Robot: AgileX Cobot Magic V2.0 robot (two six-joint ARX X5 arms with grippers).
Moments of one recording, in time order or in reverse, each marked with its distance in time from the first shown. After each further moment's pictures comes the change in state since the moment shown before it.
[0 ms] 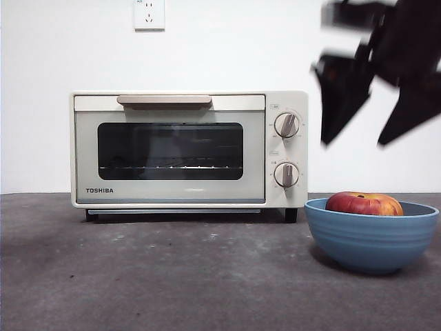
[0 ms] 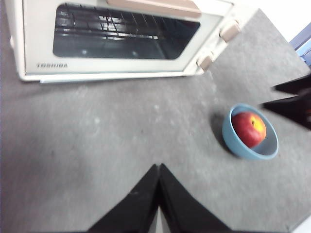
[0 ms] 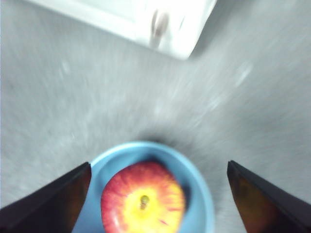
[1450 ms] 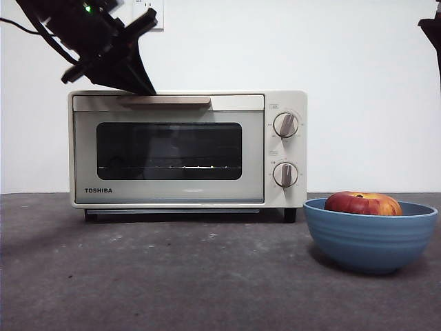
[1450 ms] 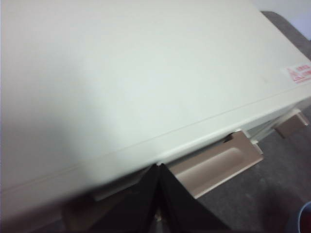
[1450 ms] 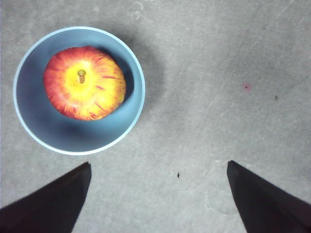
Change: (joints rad) left arm -0.192 0.886 0.468 0.467 -0.178 0.046; right arm -0.134 -0.214 0.020 -0.464 -0.005 0.005
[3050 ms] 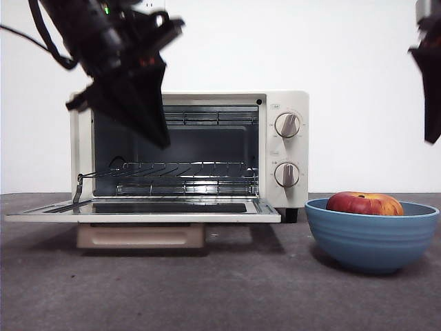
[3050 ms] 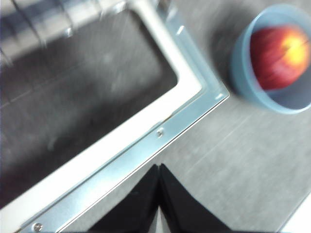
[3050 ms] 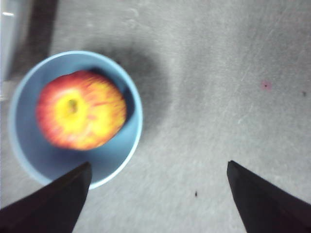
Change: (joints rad) left arm -0.229 -0.028 -0.004 -0.528 -0.005 0.072; right arm -0.173 0.150 0.000 0.097 -0.177 0.018
